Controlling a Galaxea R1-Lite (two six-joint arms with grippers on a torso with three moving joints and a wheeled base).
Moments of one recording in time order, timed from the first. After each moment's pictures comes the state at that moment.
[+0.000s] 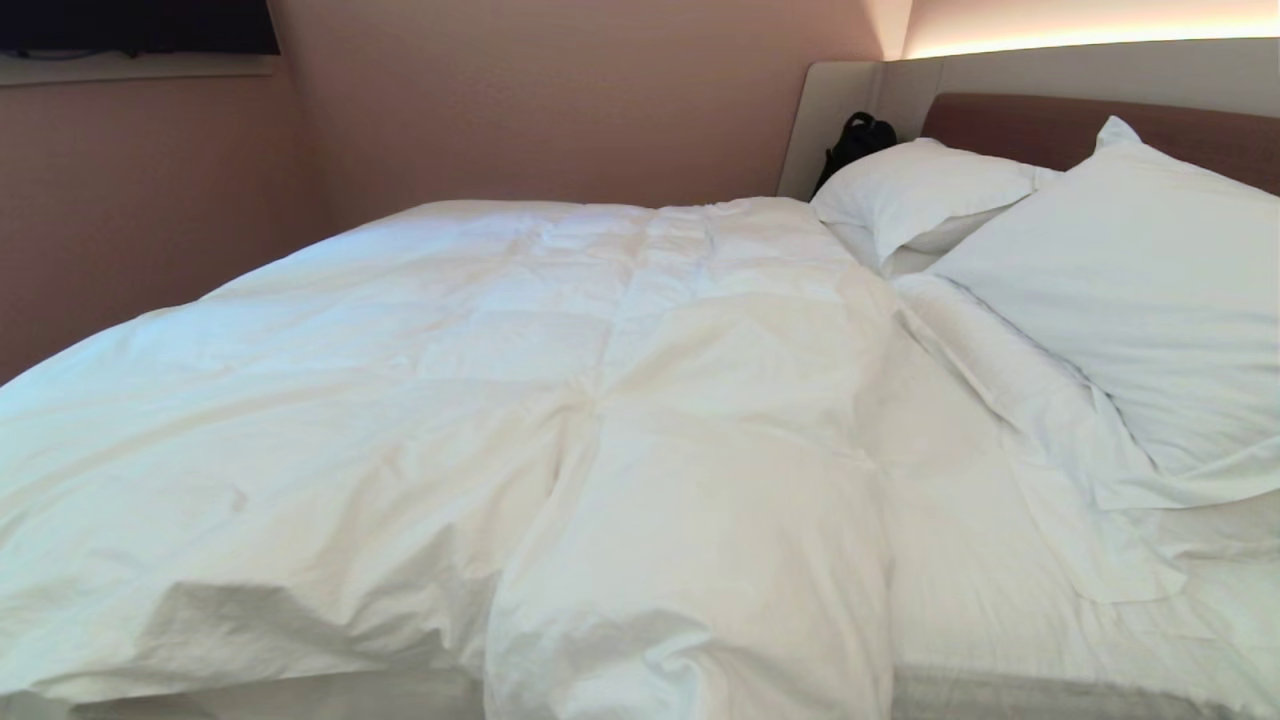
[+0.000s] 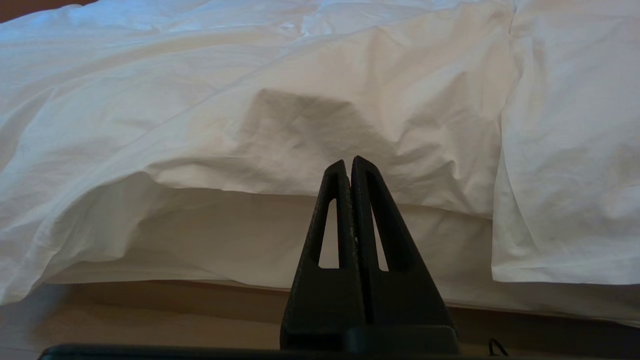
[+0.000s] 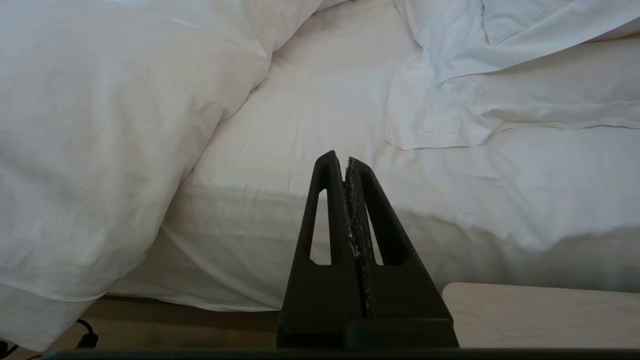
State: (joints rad) left arm 0.00 0.00 0.00 -0.03 0.00 -0.01; right arm -0.01 0.00 0.00 0.00 0.01 -0.03
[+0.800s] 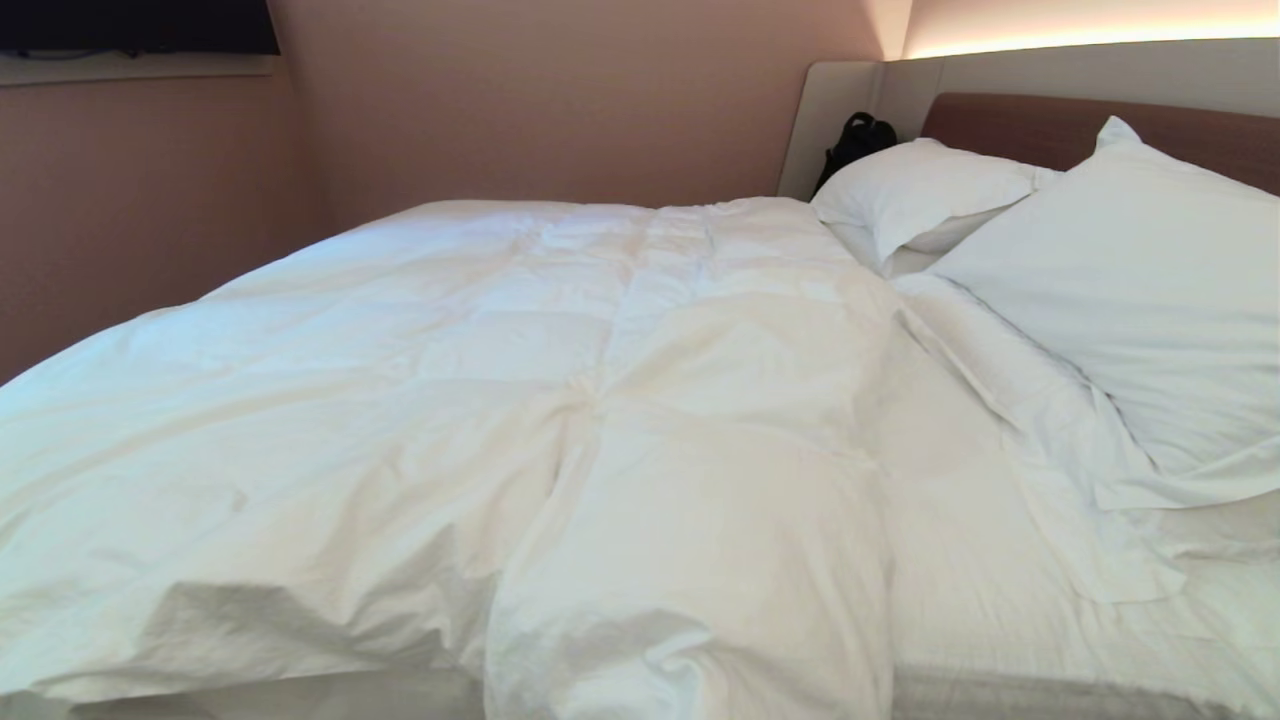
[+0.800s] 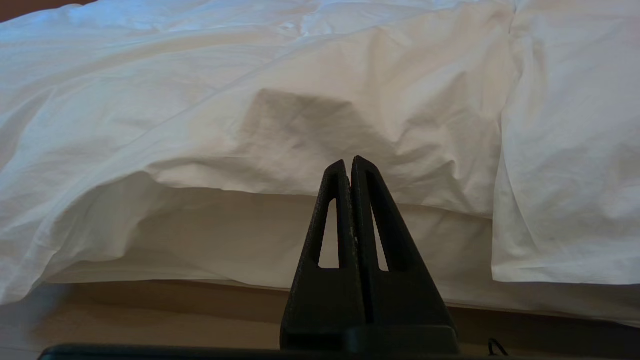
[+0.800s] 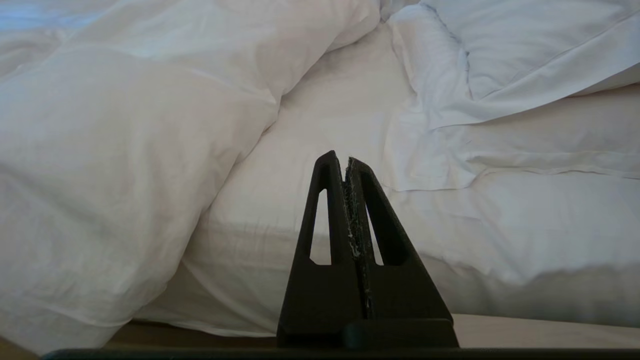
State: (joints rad) left arm 0.00 0.00 0.00 -0.03 0.00 -0.01; right arm -0.01 0.03 -0.21 0.11 0.02 -0.03
